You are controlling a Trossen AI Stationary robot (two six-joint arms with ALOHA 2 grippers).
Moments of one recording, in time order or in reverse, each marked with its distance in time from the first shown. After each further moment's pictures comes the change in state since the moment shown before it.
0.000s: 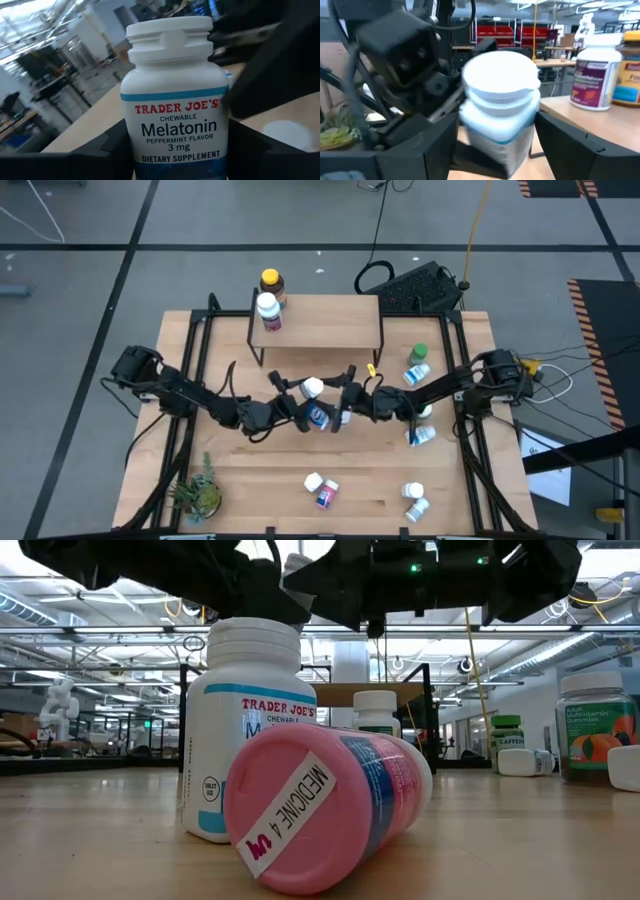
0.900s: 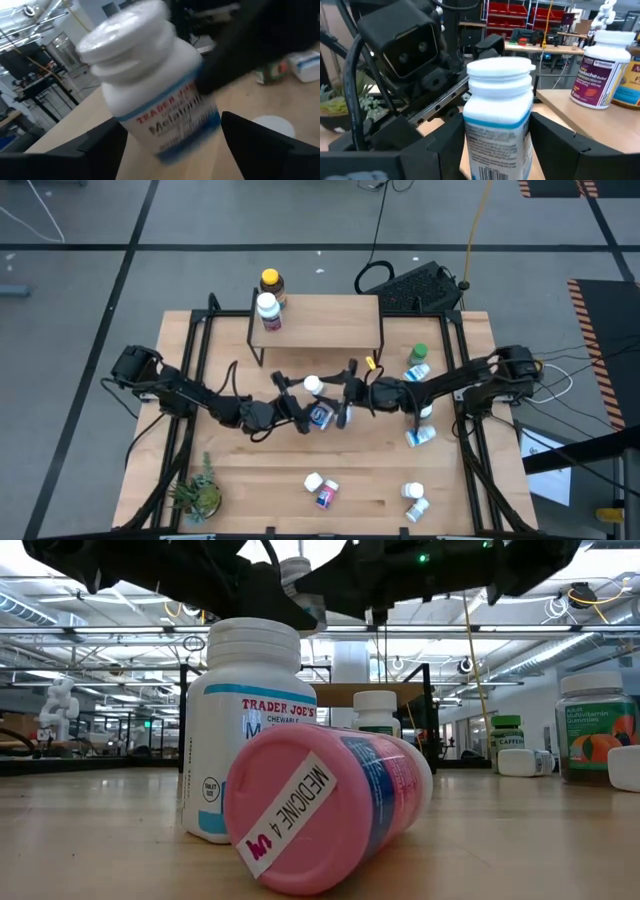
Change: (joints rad) left arm -0.001 0.000 0.004 -0.066 0.061 -0.059; right arm -0.051 -0.158 0.007 -0.308 -0.090 -0.052
